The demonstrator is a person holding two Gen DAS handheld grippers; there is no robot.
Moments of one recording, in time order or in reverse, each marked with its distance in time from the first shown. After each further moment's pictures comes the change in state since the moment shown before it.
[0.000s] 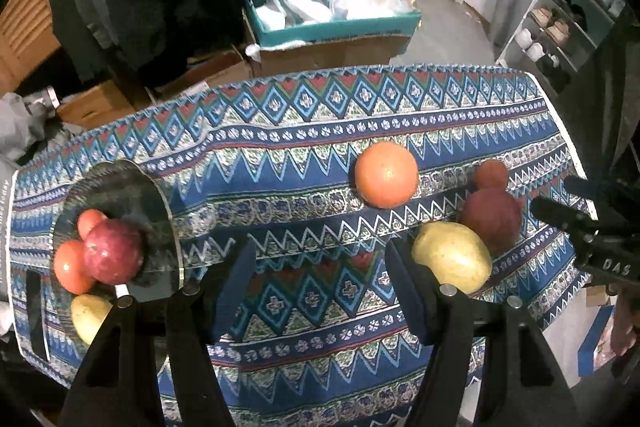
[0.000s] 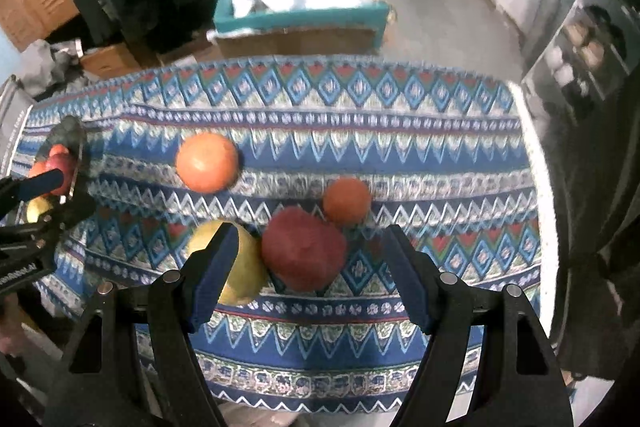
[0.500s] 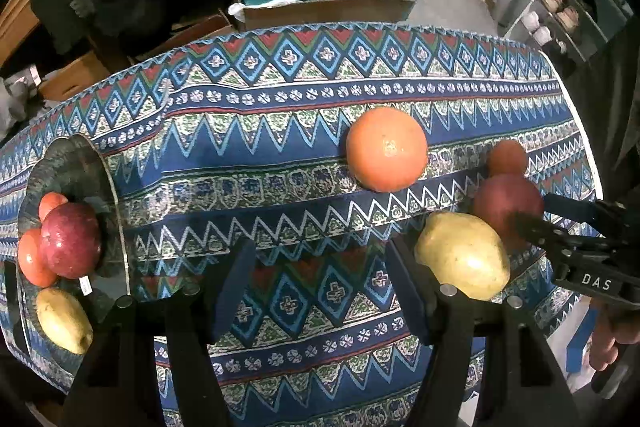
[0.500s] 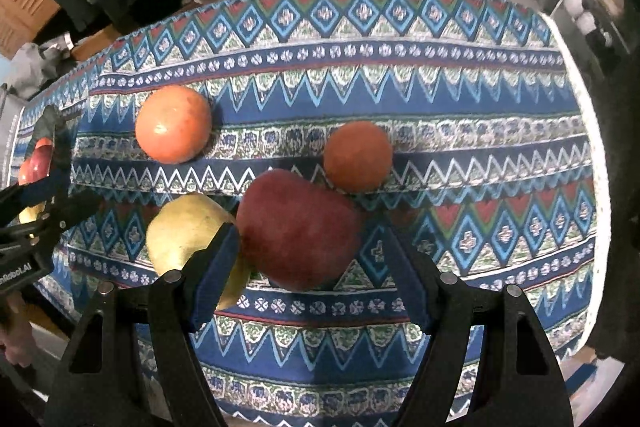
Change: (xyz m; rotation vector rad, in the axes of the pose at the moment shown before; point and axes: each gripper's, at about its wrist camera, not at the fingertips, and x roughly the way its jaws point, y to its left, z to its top) left arm 0.050 -0.009 0.000 -0.014 0.108 -0.026; right arm 0.063 -0.013 -0.009 0.073 0.125 0.094
